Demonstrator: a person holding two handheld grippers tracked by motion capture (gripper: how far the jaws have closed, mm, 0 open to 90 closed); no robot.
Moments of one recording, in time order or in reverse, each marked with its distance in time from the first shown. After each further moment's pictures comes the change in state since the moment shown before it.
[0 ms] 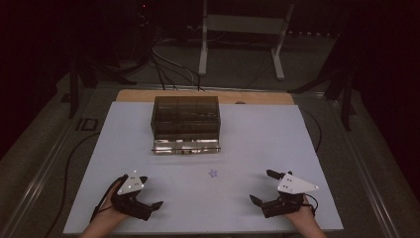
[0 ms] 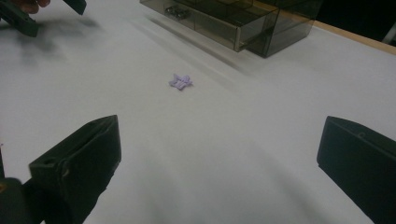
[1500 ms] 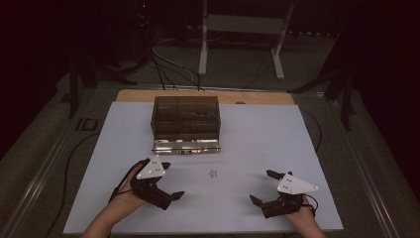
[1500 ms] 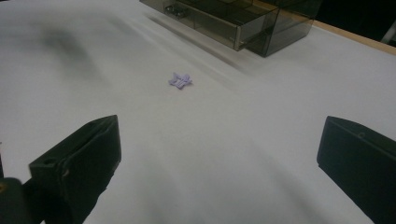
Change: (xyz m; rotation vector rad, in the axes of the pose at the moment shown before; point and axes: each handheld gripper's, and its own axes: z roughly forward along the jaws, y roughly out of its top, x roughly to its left) left arm -0.024 0.086 0.006 -0.062 -0.117 0.129; right arm 0.001 0.000 0.000 0.004 -0.005 -0.007
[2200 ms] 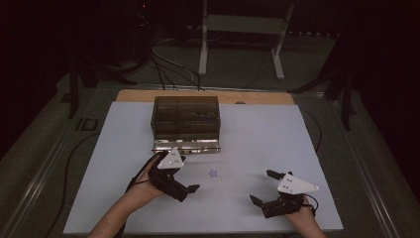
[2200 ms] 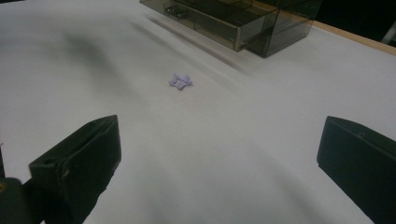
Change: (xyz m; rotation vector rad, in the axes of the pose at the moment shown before) left arm 0.000 0.034 0.032 0.032 -0.022 0.001; right arm 0.000 0.000 -0.001 -0.005 0.003 0.004
